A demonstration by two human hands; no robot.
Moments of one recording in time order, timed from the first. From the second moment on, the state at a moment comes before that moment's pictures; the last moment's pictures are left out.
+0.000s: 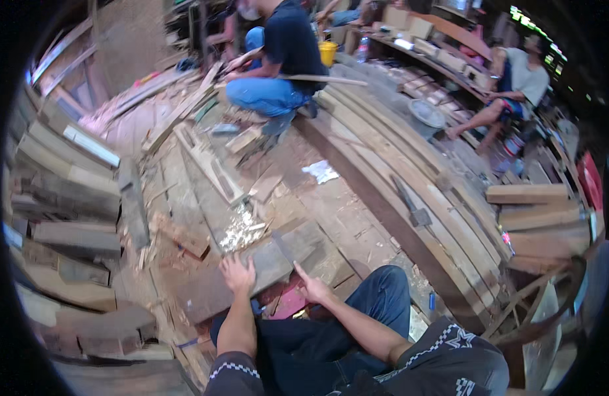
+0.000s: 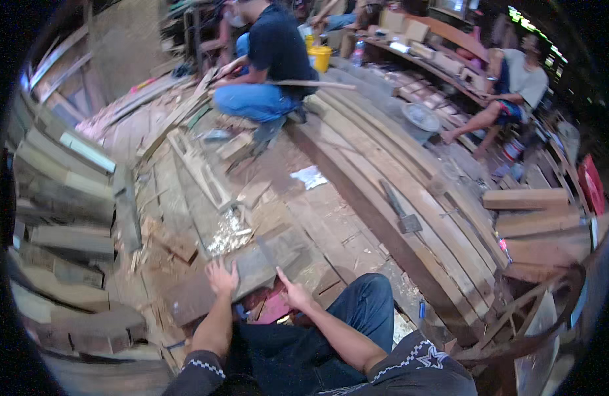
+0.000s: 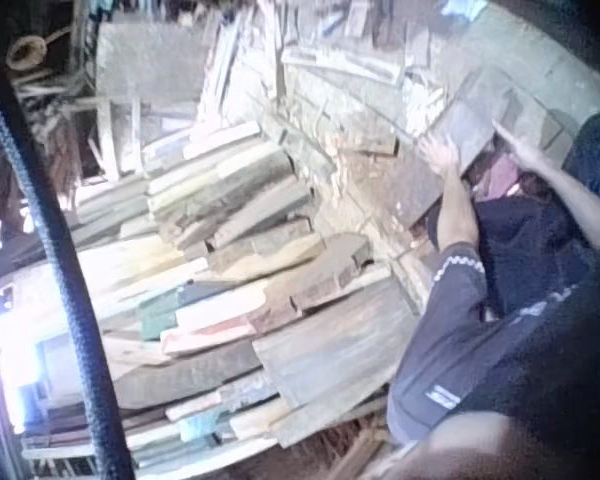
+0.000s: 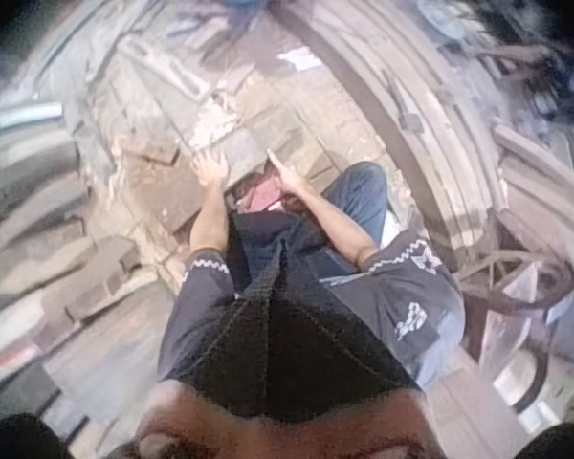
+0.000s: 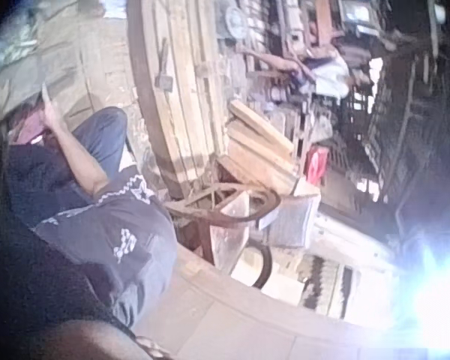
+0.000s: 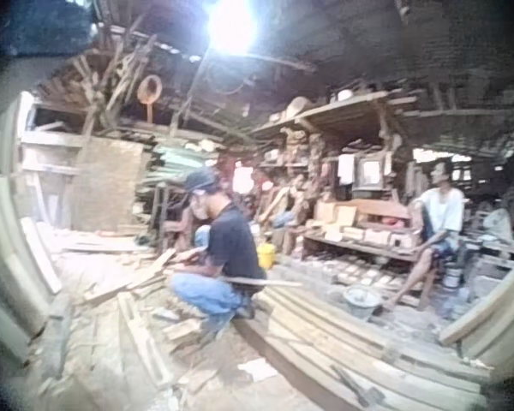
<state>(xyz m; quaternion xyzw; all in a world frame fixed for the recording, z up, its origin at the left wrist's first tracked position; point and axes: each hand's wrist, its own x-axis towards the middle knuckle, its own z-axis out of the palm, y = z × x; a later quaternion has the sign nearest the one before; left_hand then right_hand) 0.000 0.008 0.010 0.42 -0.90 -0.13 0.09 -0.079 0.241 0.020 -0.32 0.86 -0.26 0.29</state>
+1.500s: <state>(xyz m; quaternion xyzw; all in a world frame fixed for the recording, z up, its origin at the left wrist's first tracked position) 0.014 -0.003 -0.006 0.39 -0.90 -0.12 0.10 -0.057 0.255 -0.011 -0.20 0.81 -0.41 0.37</state>
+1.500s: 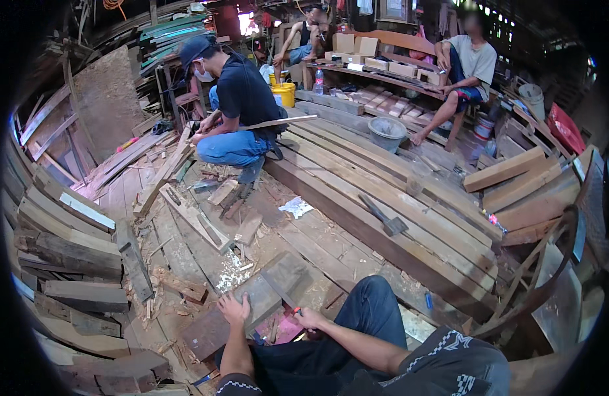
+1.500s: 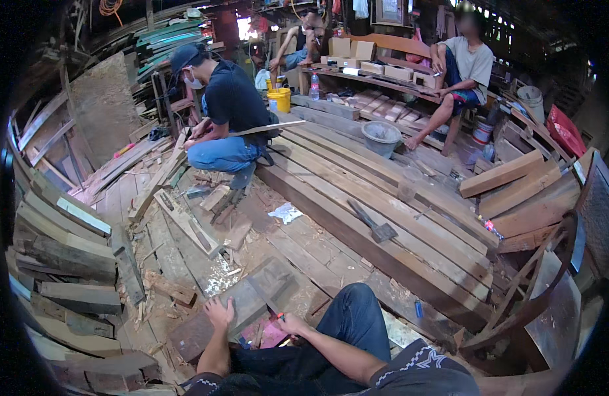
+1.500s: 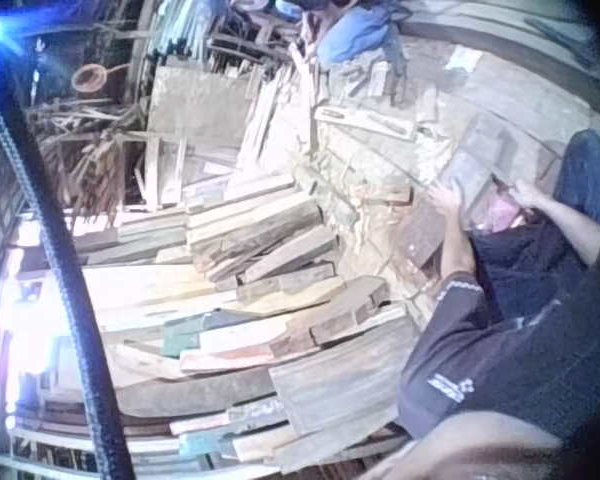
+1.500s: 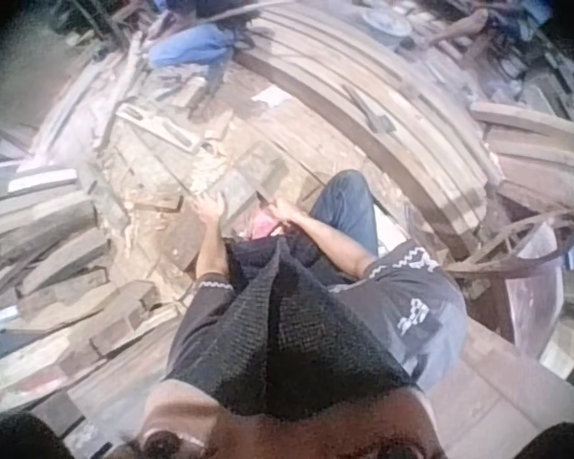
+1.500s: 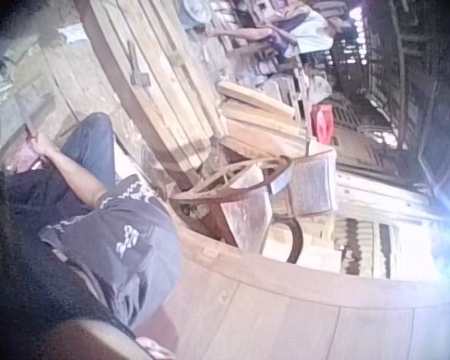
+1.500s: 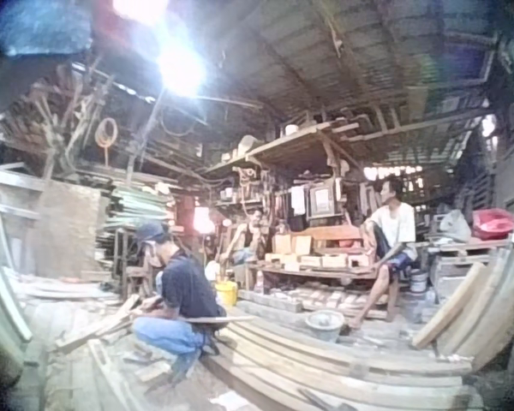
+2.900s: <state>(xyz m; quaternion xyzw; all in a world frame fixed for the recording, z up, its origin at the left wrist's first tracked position) -0.001 0.006 0.017 0.41 -0.89 -0.16 0.08 -0.050 0.234 -0.006 -0.23 0.90 -0.28 0.24</state>
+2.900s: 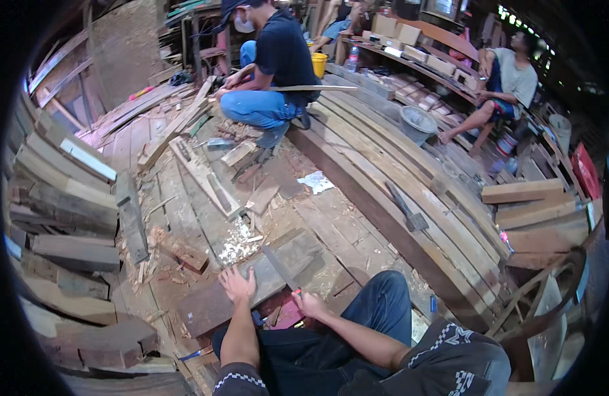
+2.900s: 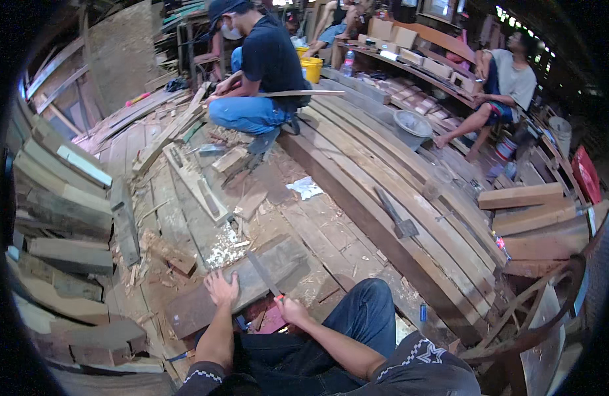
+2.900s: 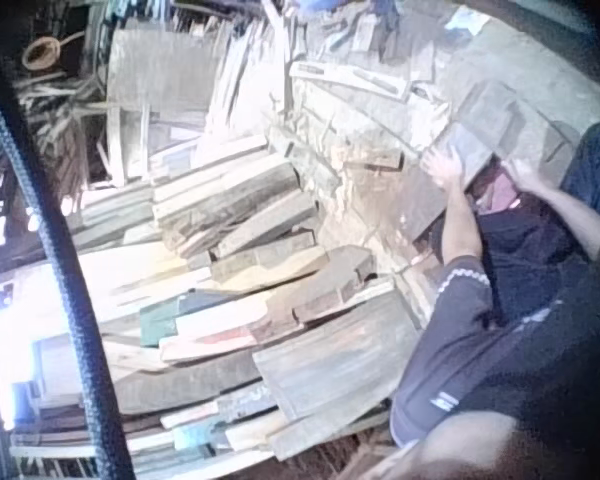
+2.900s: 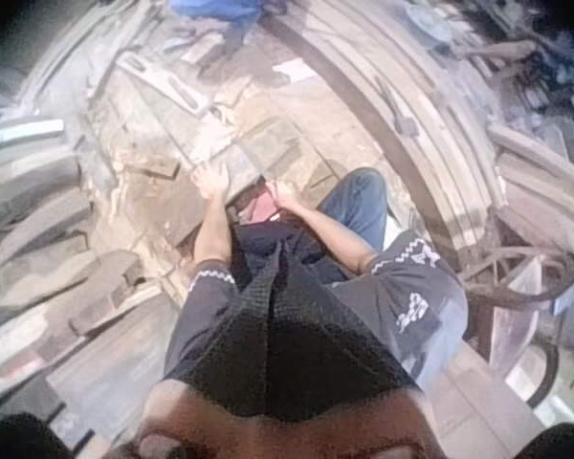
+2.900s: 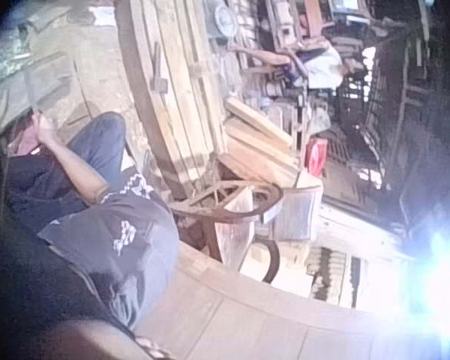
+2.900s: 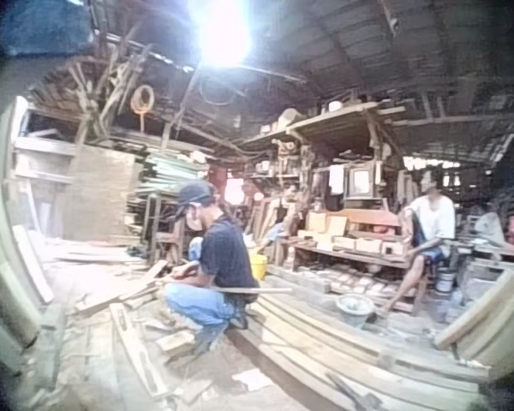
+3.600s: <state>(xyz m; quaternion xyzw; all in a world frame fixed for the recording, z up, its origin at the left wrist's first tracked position) 0.002 0.001 0.005 0.42 -0.89 -0.15 0.10 -0.056 0.232 -0.018 -0.24 0.89 -0.27 0.28</state>
